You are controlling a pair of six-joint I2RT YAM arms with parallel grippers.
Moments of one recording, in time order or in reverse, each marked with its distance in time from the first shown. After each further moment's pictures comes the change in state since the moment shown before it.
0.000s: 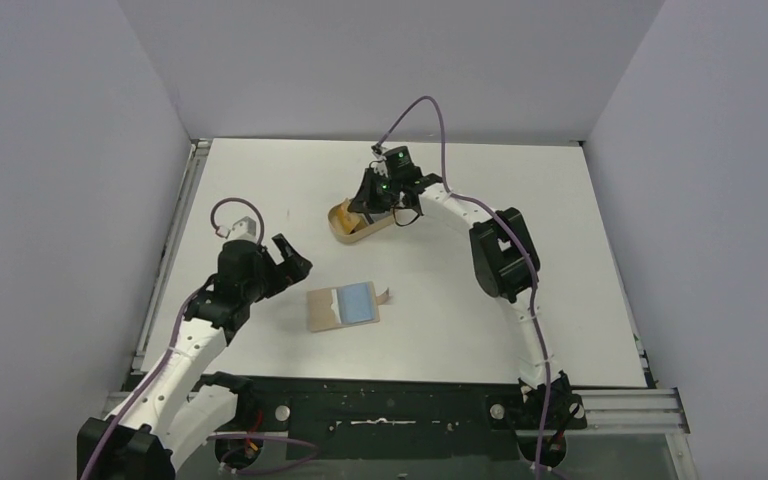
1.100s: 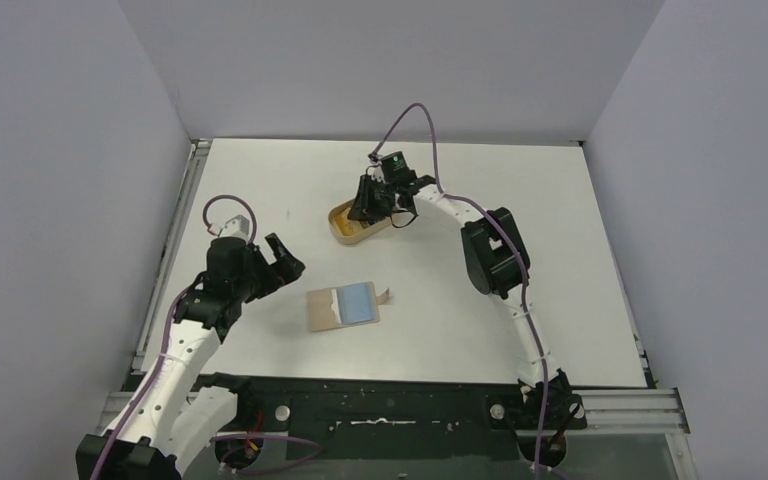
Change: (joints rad) left arm 0.074 -0.040 0.064 -0.145 0.064 0.062; right arm 0.007 0.100 0.083 -0.072 0.011 -0.045
